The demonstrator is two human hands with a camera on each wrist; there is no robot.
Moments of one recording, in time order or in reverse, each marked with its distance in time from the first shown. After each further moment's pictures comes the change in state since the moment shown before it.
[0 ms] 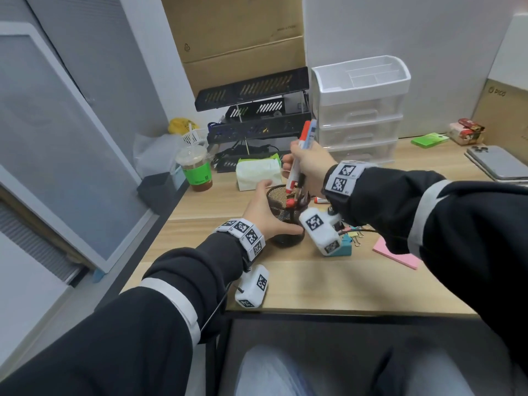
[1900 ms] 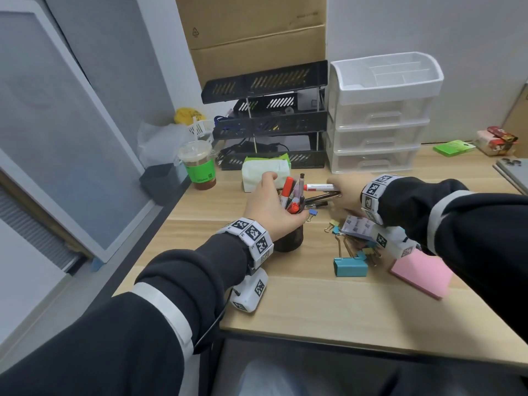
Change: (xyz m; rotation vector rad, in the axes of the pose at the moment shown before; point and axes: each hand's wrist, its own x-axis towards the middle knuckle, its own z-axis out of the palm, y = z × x) left_hand 0.021 0.017 -0.005 0.283 0.206 0.015; right_hand 0.066 0.031 -0.084 -1.862 -0.199 -0.106
